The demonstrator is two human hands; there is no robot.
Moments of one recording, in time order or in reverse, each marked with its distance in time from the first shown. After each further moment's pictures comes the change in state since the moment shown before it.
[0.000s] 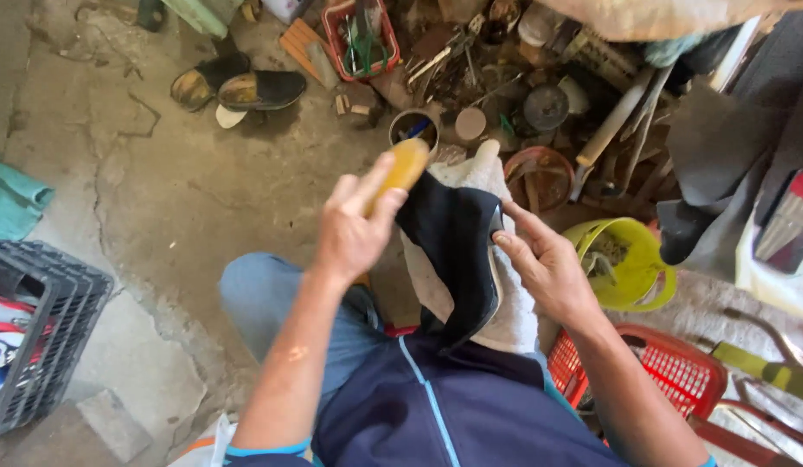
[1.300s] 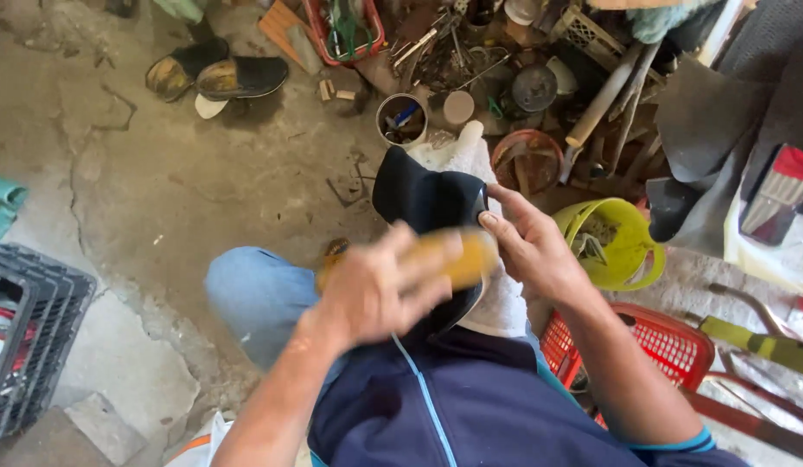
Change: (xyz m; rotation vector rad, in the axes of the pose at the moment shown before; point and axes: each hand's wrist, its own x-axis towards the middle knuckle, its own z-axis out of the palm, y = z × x) left_hand -0.047 0.064 -0.039 -0.051 -0.167 0.471; right_hand 0.004 -0.001 0.011 0.176 -0.034 -0.038
